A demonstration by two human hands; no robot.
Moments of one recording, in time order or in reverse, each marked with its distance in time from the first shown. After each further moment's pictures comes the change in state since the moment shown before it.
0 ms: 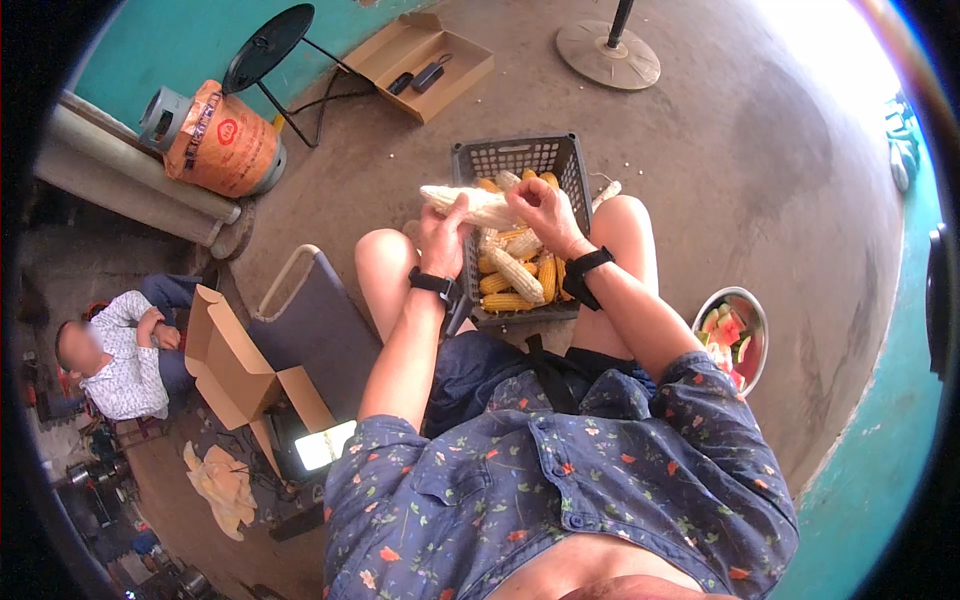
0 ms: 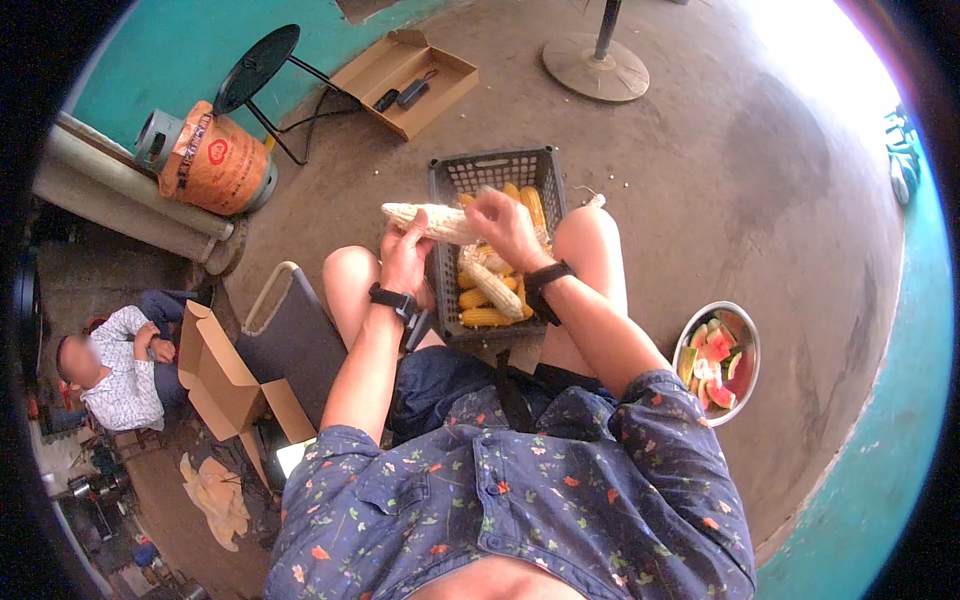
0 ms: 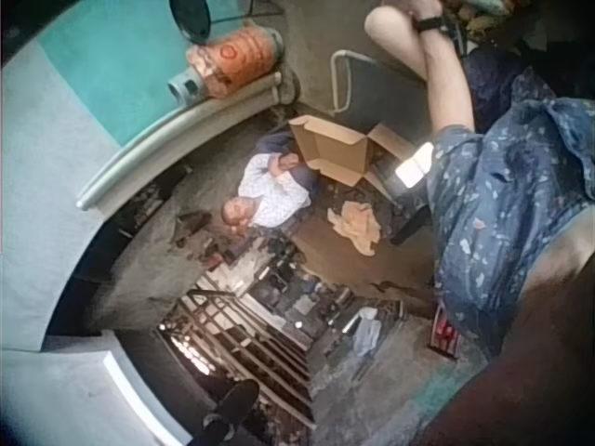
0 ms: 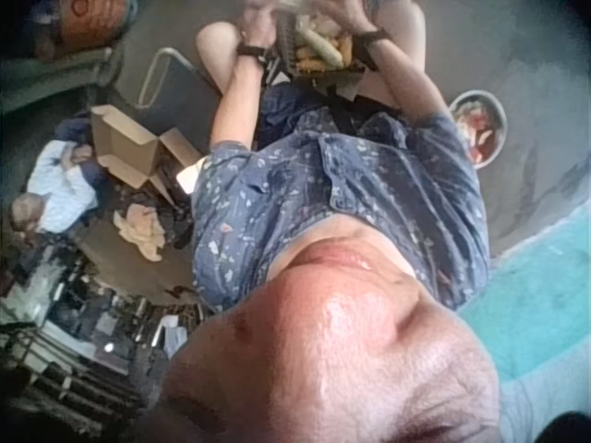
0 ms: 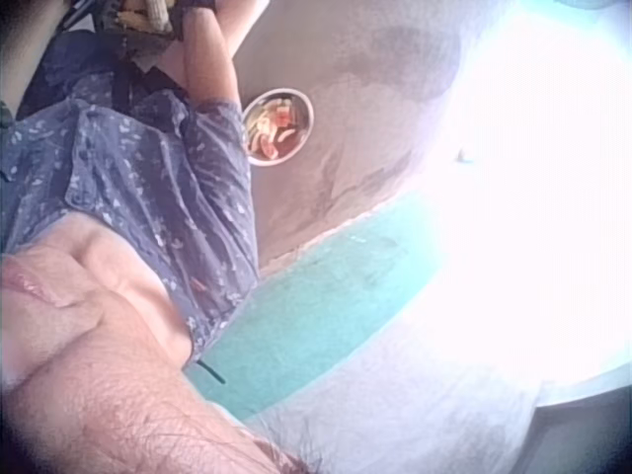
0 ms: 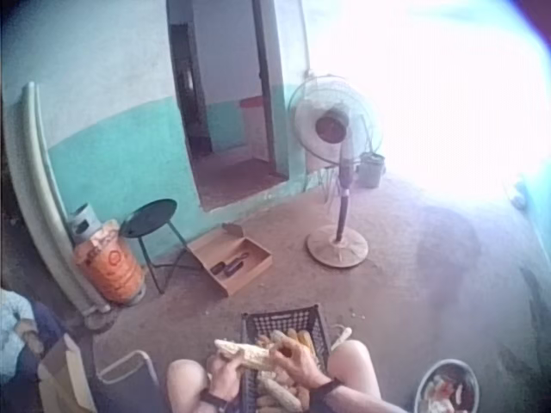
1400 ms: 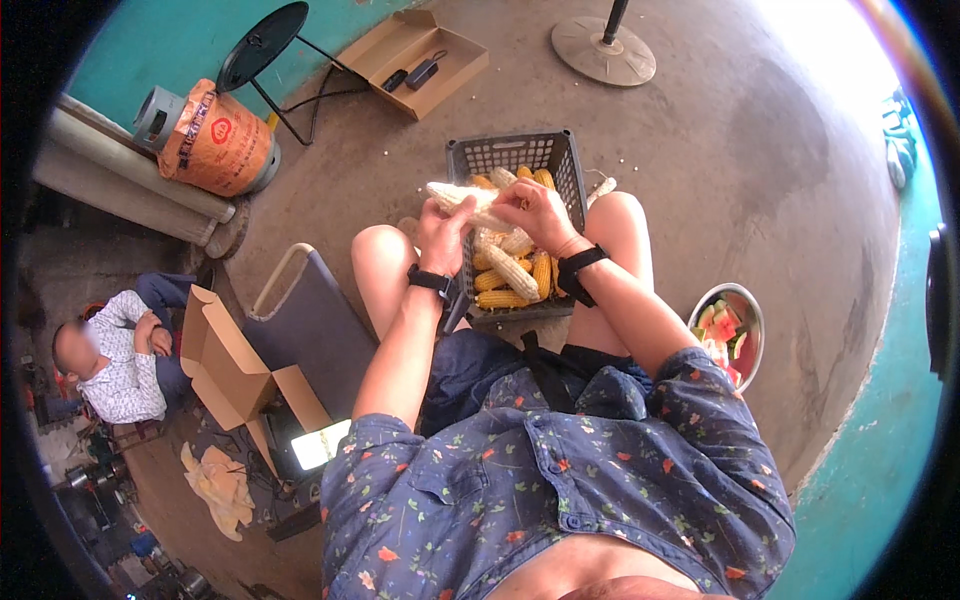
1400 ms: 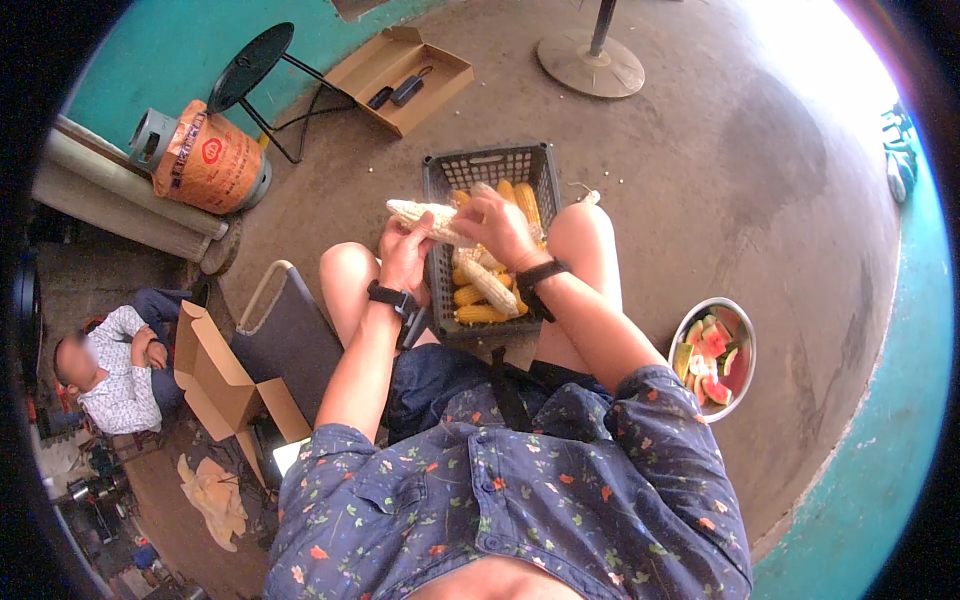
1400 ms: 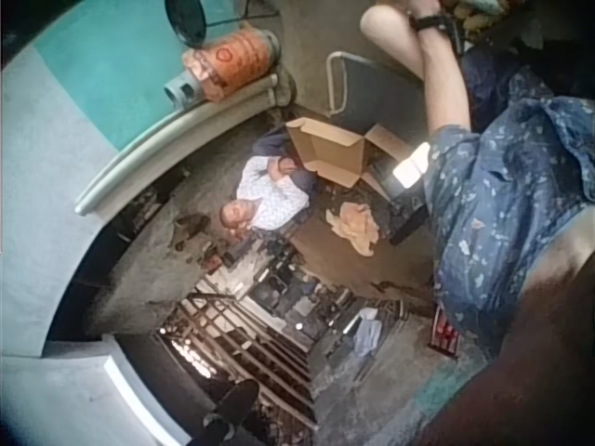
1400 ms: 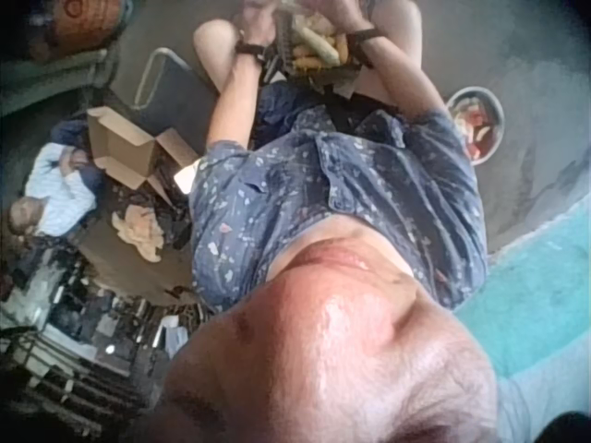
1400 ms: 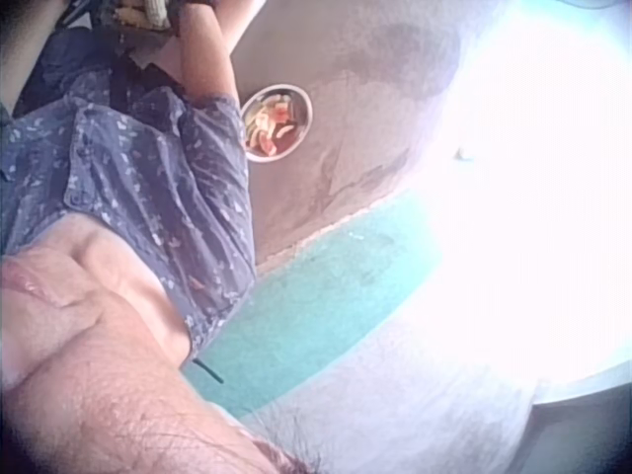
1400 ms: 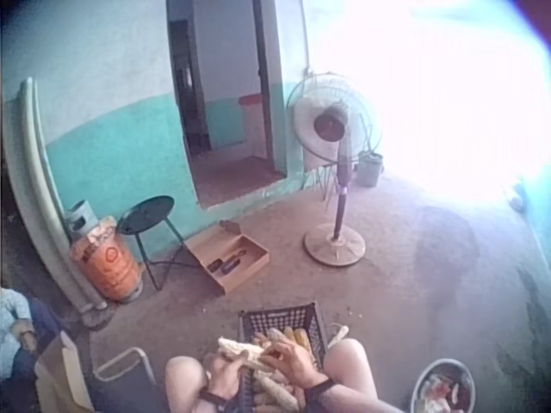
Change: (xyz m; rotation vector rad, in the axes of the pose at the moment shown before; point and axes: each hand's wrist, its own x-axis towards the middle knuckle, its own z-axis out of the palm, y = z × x) left_hand -0.004 0.003 0.005 0.033 -0.085 -0.054; right_hand 0.001 -0.002 0.001 -0.227 0.016 -0.230
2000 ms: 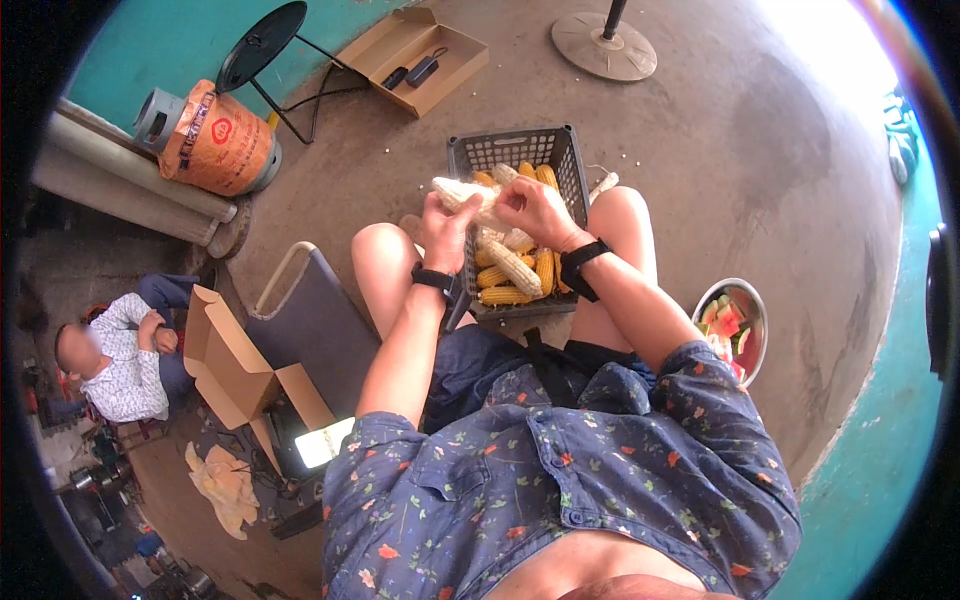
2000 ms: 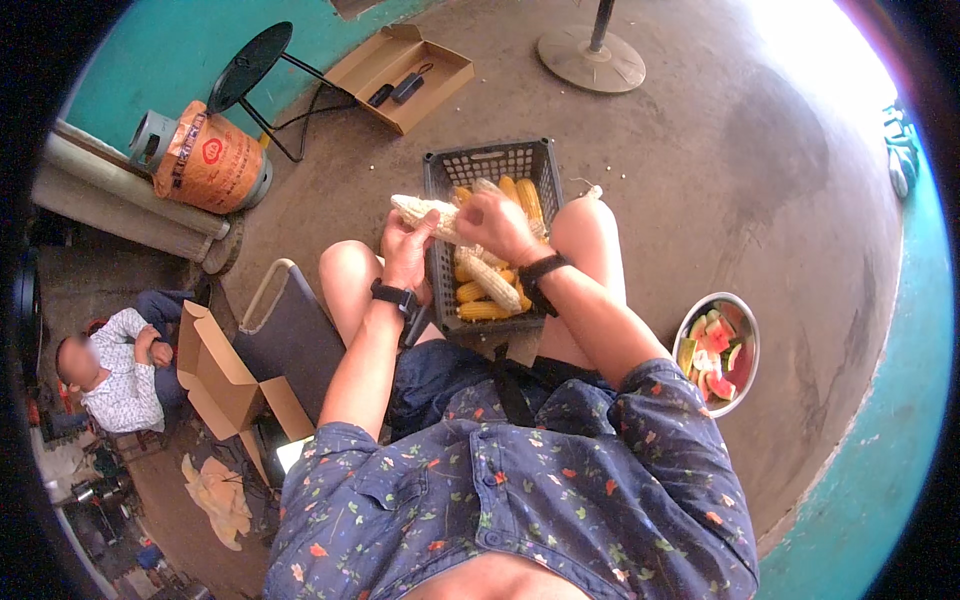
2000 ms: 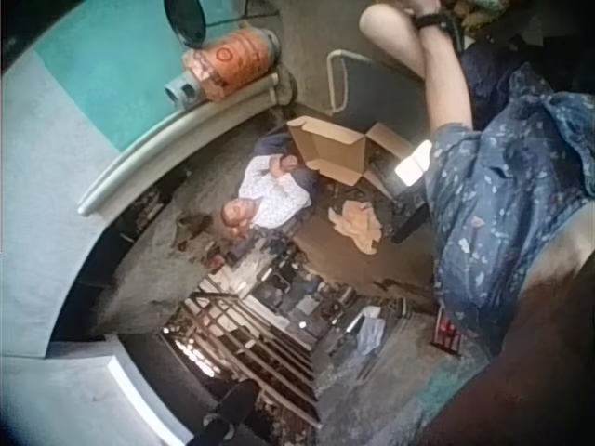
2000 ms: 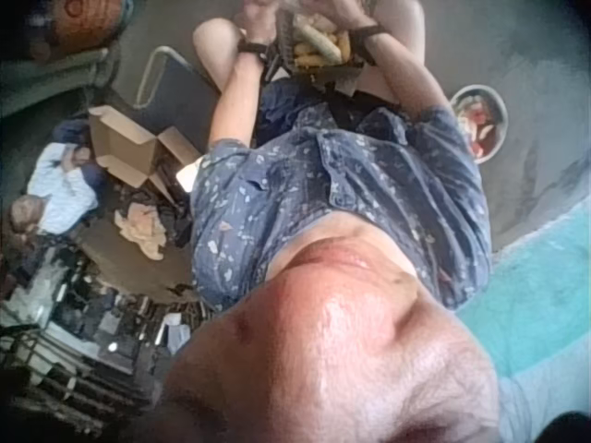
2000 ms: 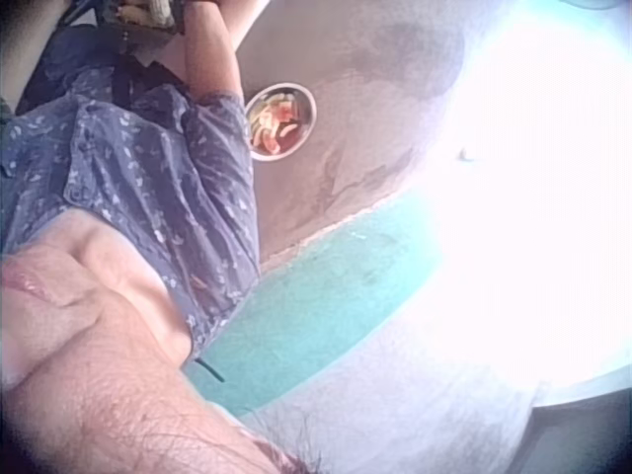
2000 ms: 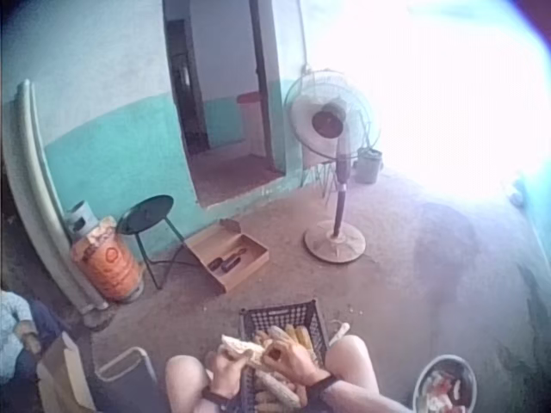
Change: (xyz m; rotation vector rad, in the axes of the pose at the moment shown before) left_hand 0.002 -0.008 0.001 0.115 0.070 0.088; right_hand 0.000 -0.003 0.001 -0.049 -0.081 0.009
